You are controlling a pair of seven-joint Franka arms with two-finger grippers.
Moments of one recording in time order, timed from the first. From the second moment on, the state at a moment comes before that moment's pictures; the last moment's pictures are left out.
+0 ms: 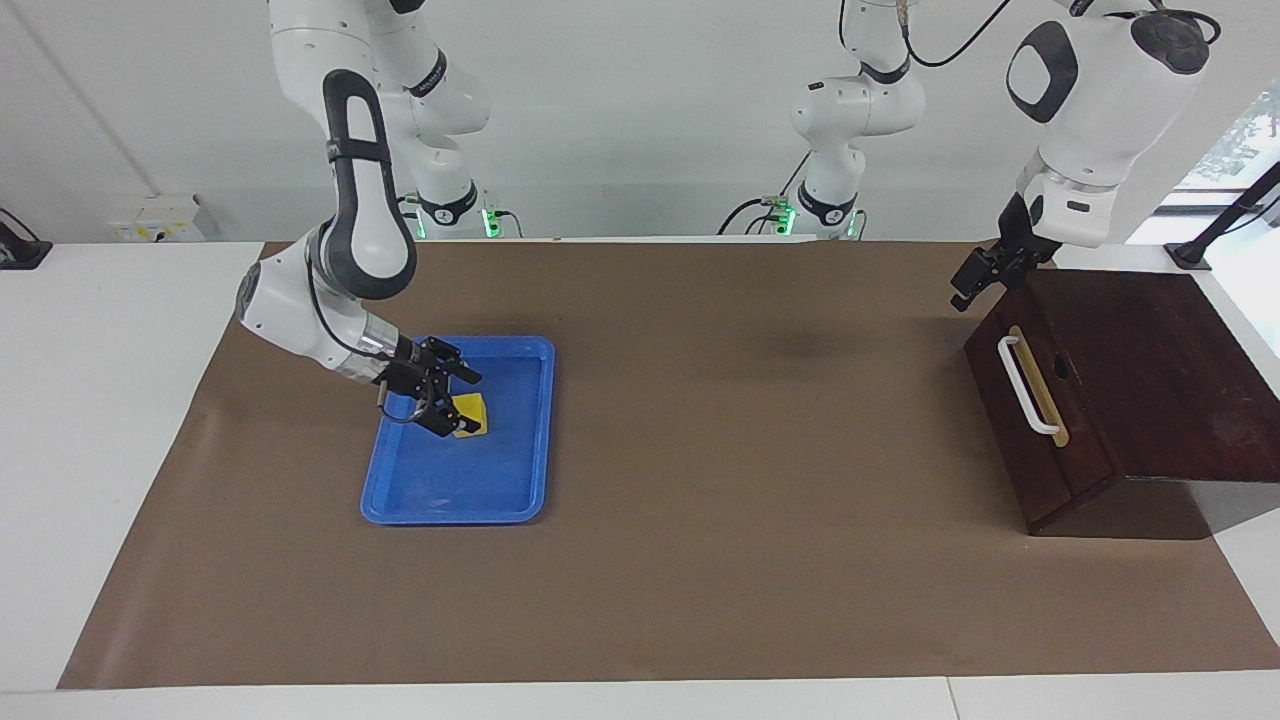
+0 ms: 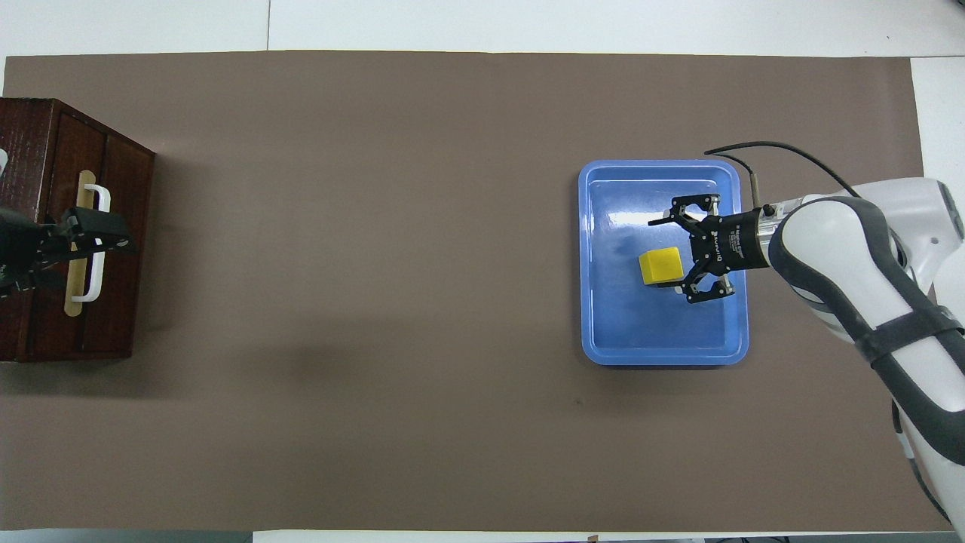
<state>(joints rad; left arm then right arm) 0.03 -0.14 -0.05 -1.89 -0.05 1.79 -0.36 -0.04 0.15 0.06 -2.06 0.74 2.08 0.94</state>
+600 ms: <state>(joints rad) -0.02 -0.12 -0.07 -1.83 -0.06 1.68 -0.25 -0.04 0.03 0.06 -1.69 0.25 1.57 0.53</state>
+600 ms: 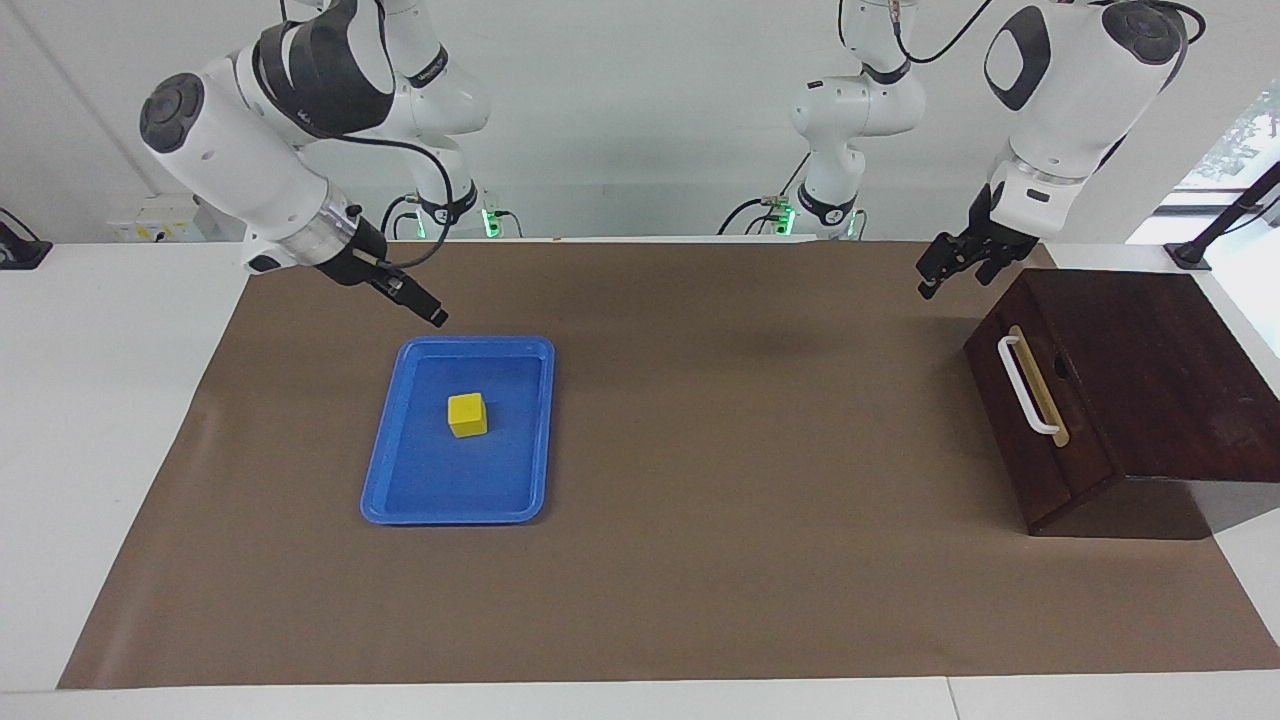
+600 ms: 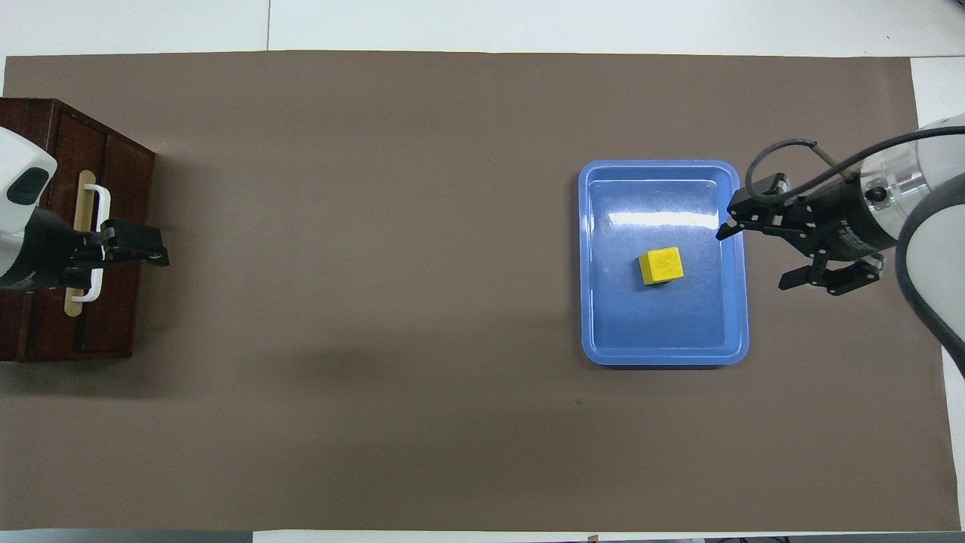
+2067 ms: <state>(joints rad) -0.05 -0.03 -0.07 -1.72 -0.01 1.63 -0.09 -0.14 -0.04 0.11 -1.60 0.01 1.38 -0.07</state>
